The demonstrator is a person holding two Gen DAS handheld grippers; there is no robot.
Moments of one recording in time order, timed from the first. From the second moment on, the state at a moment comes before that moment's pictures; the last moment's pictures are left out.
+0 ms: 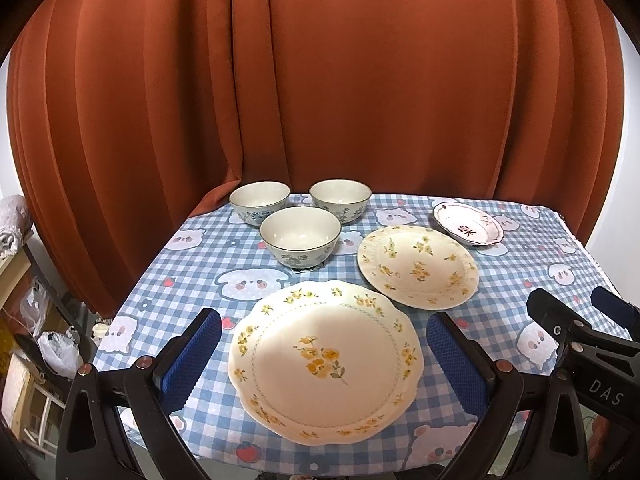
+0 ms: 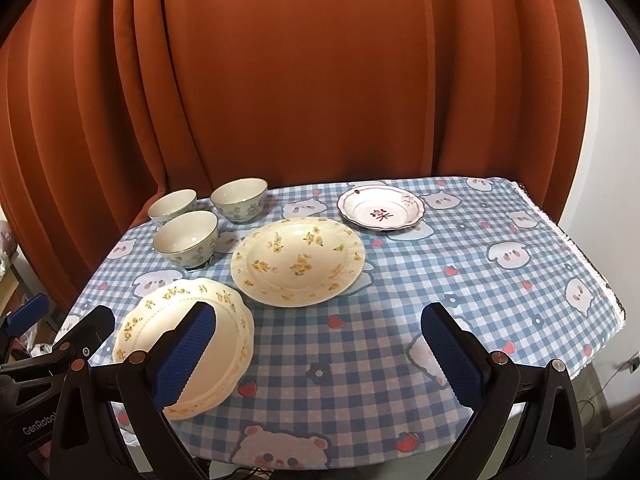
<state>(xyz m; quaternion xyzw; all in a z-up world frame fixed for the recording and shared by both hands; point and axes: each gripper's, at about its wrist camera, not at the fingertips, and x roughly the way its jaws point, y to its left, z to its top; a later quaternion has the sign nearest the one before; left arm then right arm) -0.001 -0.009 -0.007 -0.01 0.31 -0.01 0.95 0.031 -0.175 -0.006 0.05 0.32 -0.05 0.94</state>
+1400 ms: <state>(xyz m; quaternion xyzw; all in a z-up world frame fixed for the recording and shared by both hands) 0.138 0.046 -0.137 0.02 0.53 -0.06 0.85 0.170 -0.085 -0.156 0.08 0.55 -0.03 0.83</state>
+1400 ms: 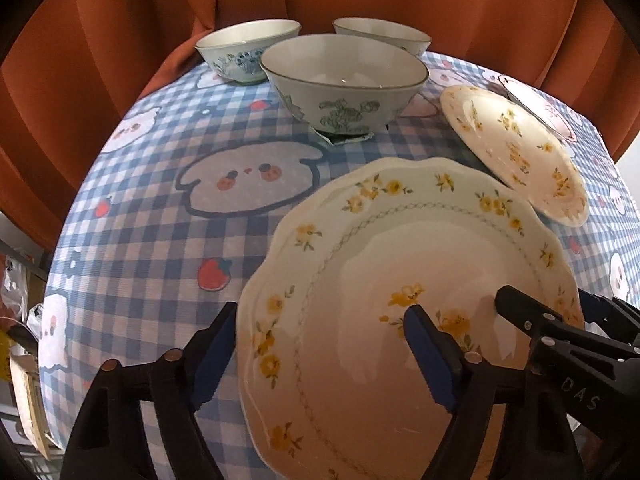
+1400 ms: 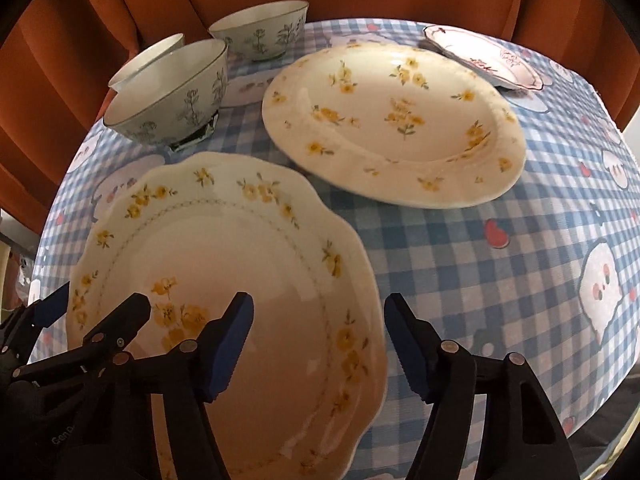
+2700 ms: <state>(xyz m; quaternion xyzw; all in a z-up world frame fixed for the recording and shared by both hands) 0.135 -0.002 -0.091 0.02 0.53 -0.08 0.85 0.150 -0.134 -0.105 0.10 0.55 -0.06 0.83</state>
